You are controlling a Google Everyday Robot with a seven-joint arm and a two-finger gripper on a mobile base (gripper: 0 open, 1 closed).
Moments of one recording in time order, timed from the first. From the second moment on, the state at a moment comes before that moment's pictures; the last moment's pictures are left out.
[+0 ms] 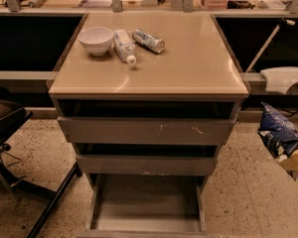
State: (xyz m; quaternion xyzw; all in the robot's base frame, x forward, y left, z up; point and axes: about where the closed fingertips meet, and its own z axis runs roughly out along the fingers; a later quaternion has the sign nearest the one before) arm 0.405 -0.327 0.802 -0.39 0.90 -0.01 0.20
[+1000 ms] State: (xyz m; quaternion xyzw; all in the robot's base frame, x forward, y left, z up) arm 0.395 -0.264 0.723 -0.33 0.90 0.08 0.26
